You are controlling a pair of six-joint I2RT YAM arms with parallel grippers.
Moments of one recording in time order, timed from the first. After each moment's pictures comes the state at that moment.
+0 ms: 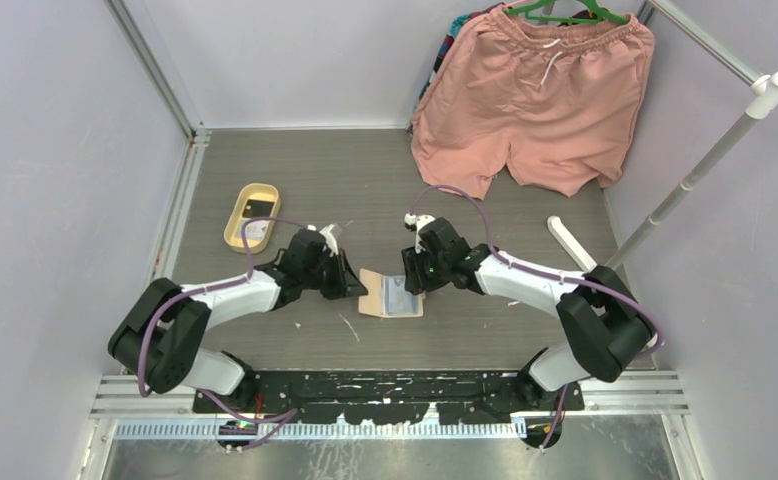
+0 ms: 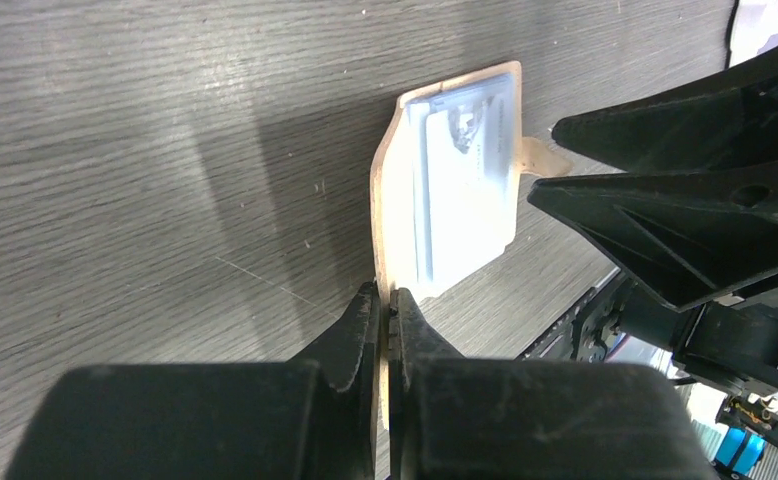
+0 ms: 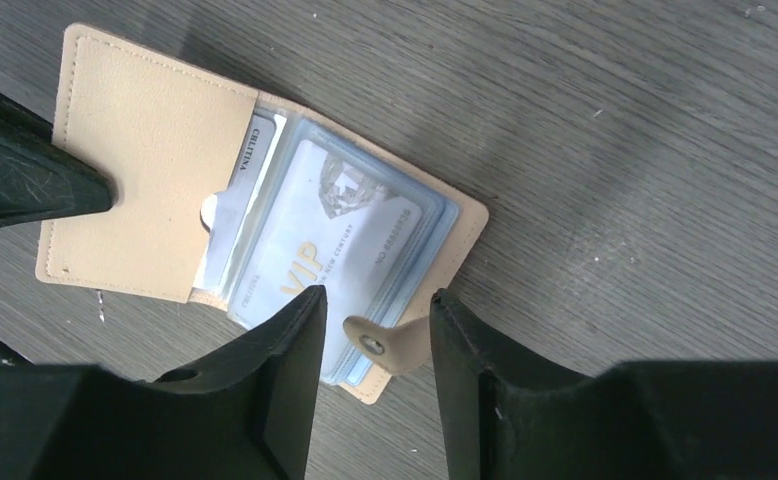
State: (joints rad) left arm -0.58 1.41 0.57 0.08 0.36 -0.79; right arm 0.70 1.47 0.78 -0.21 -0.10 0.32
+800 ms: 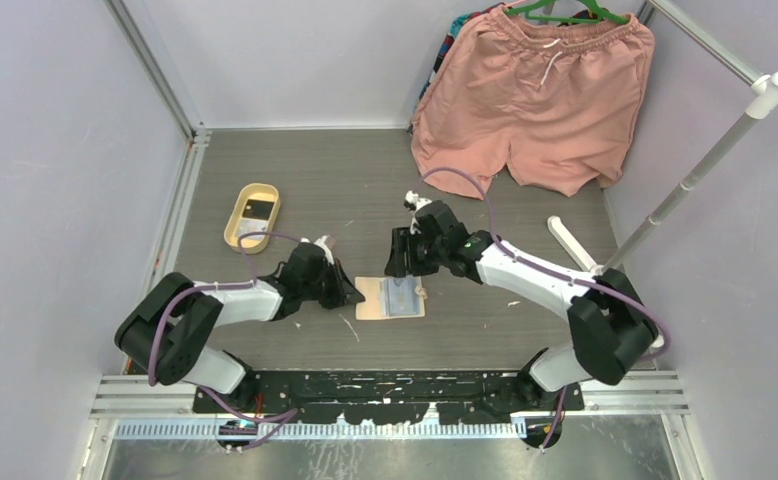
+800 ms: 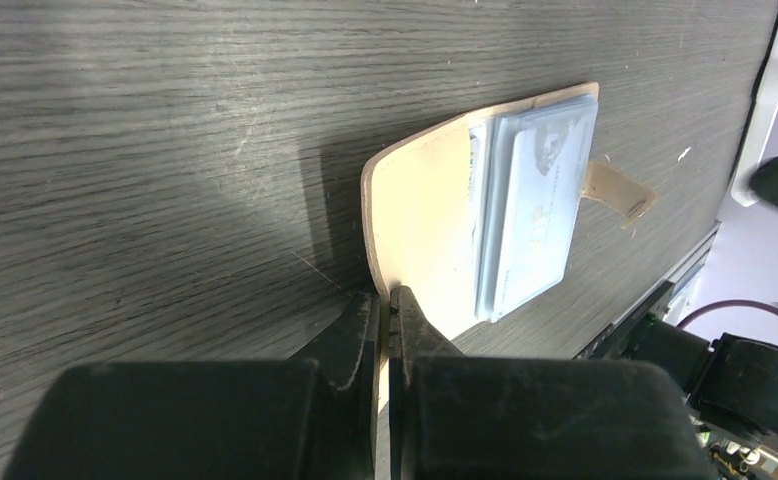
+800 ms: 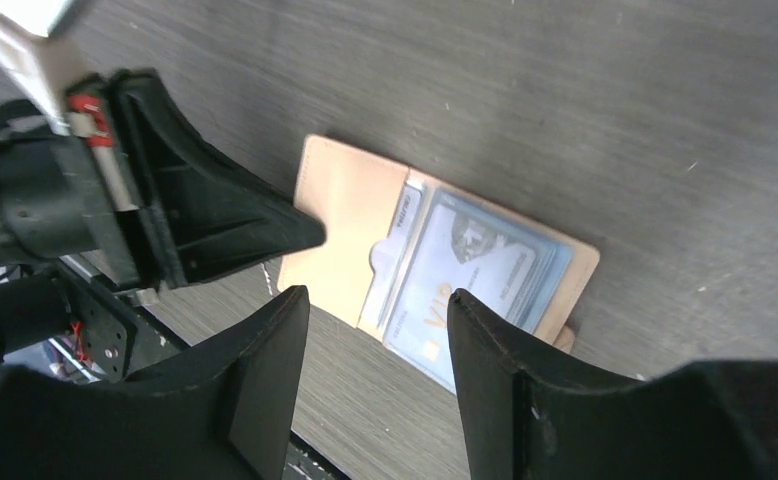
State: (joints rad) left arm -0.59 1.46 0.46 0.24 0.28 -0.88; right arm 0.71 1.42 0.93 -0.26 -0.16 0.51
